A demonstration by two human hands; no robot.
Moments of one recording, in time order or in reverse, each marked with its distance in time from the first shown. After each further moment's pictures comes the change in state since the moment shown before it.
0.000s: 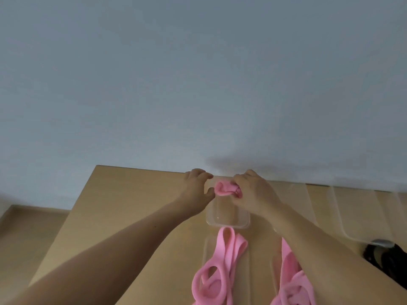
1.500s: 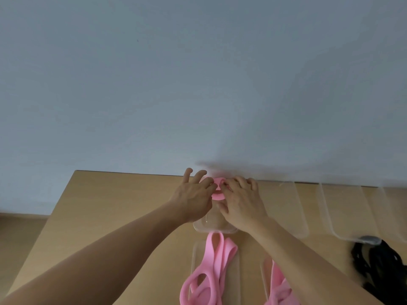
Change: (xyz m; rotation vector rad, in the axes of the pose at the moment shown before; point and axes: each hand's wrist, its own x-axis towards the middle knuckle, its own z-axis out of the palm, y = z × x) left_hand 0.026 0.001 0.026 0.753 -0.125 0.459; right_hand -0.015 -0.005 0.023 -0.377 0.006 0.075
